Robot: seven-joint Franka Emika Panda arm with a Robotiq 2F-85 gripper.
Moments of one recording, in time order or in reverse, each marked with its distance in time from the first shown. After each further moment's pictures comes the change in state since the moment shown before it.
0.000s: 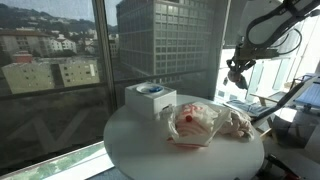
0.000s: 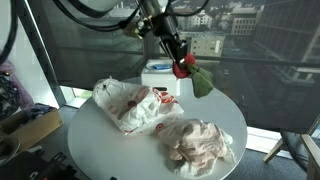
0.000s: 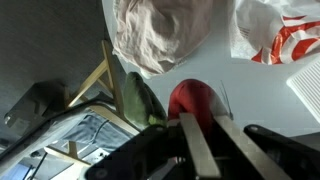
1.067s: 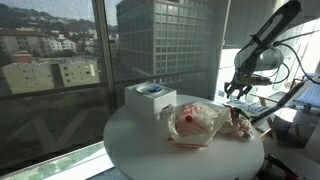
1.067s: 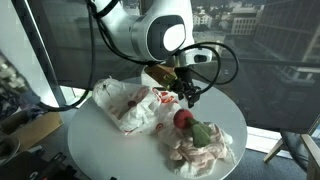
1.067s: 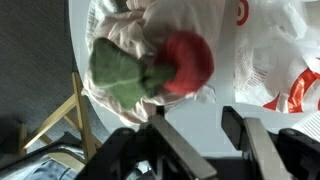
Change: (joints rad) arm -0.015 0.341 -0.082 0.026 0.407 0.257 -0.454
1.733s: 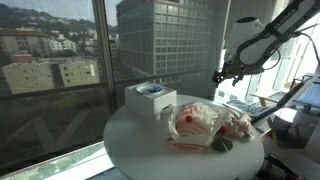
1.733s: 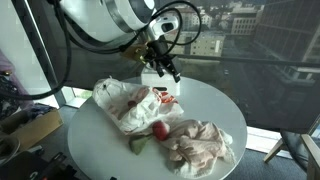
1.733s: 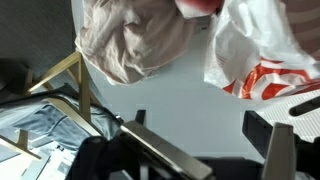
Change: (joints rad) arm 0.098 -0.188 0.064 -0.042 -0.475 -0.087 0.394
